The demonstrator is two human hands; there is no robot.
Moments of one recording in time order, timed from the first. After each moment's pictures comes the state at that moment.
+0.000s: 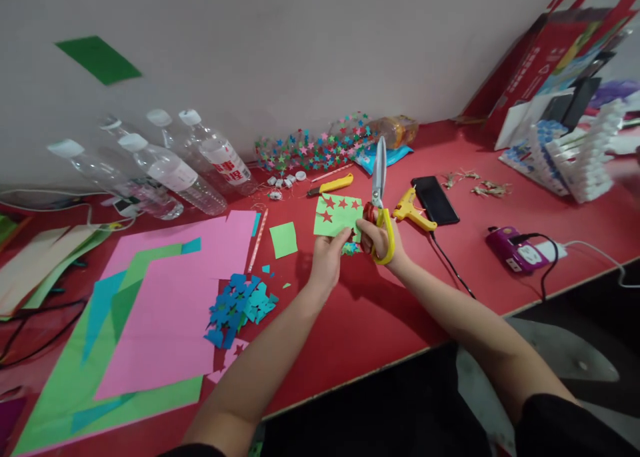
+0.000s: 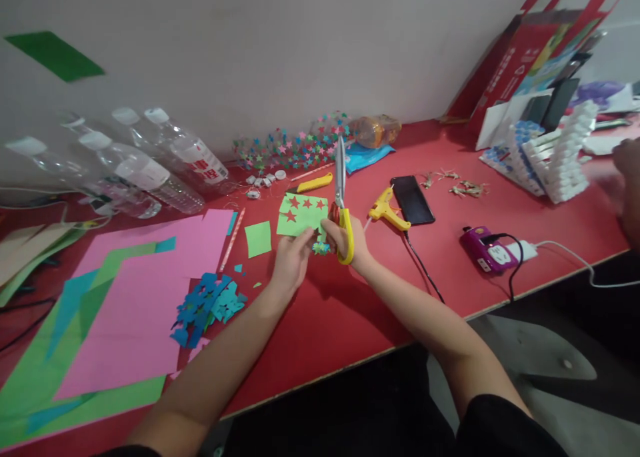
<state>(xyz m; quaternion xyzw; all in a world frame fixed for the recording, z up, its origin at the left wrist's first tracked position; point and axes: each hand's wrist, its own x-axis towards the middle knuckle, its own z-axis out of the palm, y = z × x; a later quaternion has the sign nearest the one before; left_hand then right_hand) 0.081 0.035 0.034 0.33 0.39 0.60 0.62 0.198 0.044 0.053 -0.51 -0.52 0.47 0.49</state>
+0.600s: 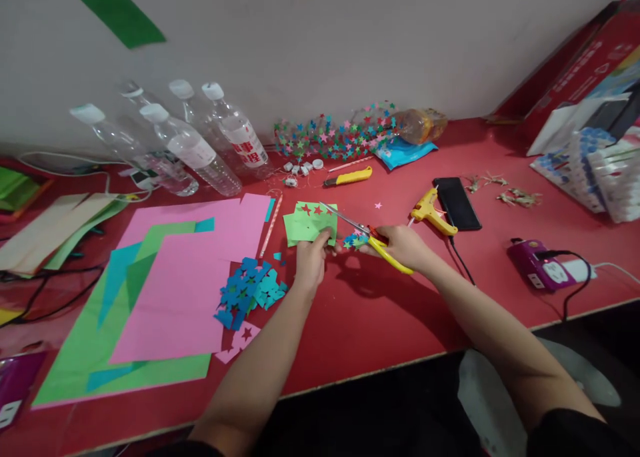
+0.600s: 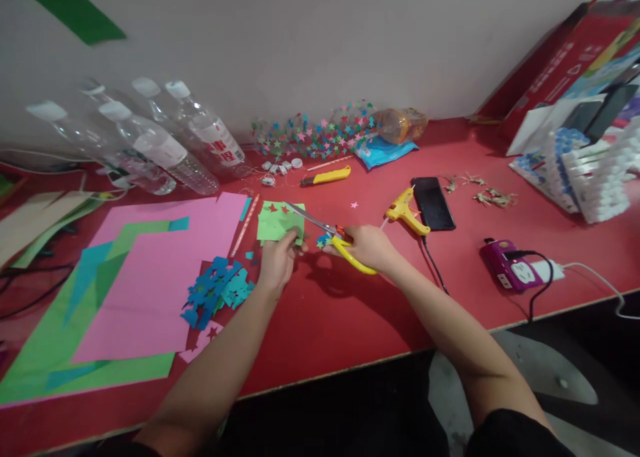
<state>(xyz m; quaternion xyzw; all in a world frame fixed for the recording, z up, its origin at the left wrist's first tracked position) 0.028 0.033 0.013 0.26 0.47 0.62 0.57 0.220 0.047 0.055 -0.58 -0.78 0.24 0.06</state>
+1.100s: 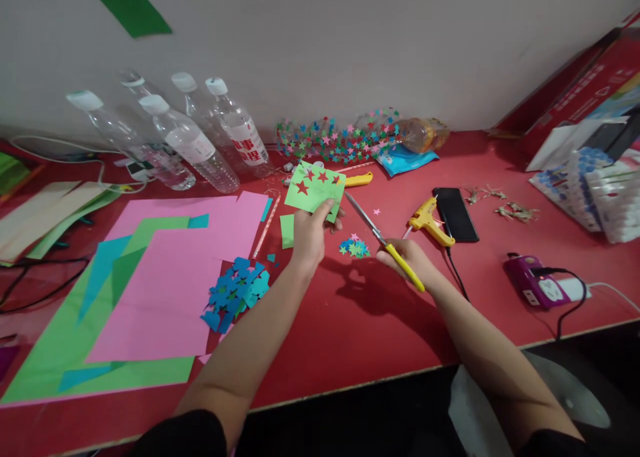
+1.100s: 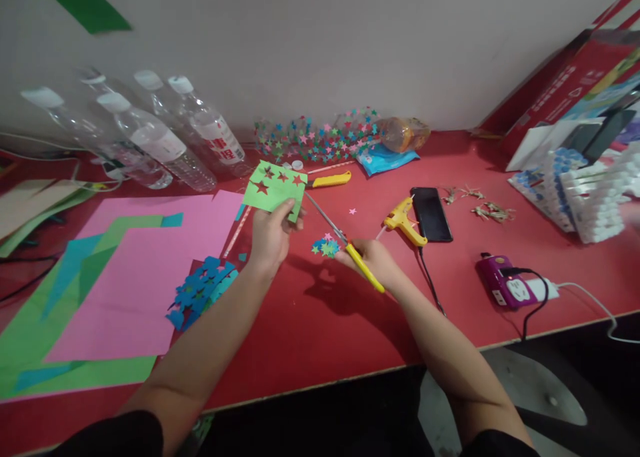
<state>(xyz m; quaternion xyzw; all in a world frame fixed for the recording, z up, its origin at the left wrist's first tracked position) 0.040 0.072 0.057 0.34 0.44 0.64 0.53 0.240 0.036 0.053 -0.54 -0.72 0.41 0.18</state>
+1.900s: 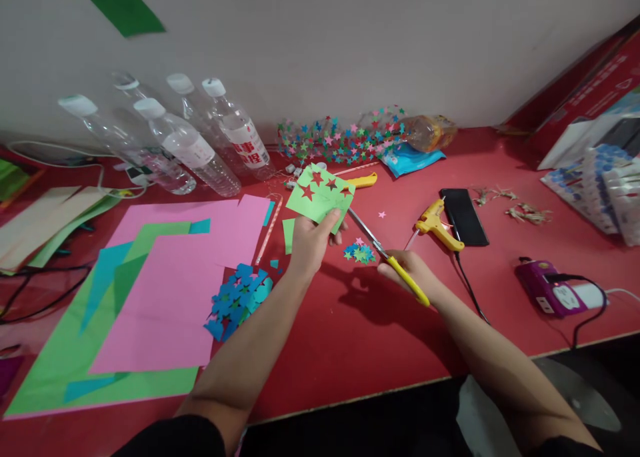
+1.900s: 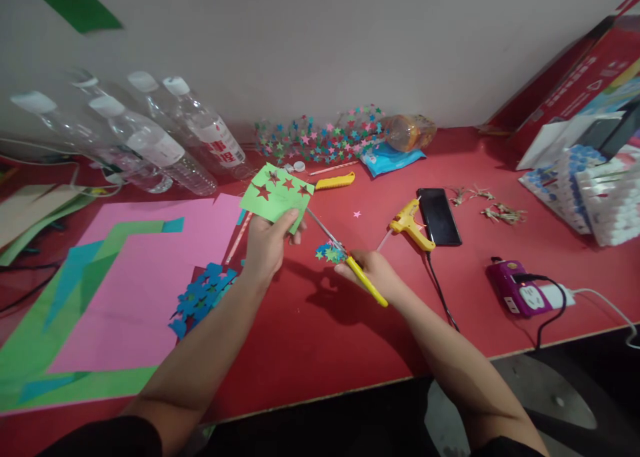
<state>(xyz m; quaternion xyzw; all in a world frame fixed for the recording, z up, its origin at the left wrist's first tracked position) 0.028 0.065 0.063 0.42 0.46 0.61 0.50 0.232 0.030 0.048 -0.53 -0.70 0.45 0.17</state>
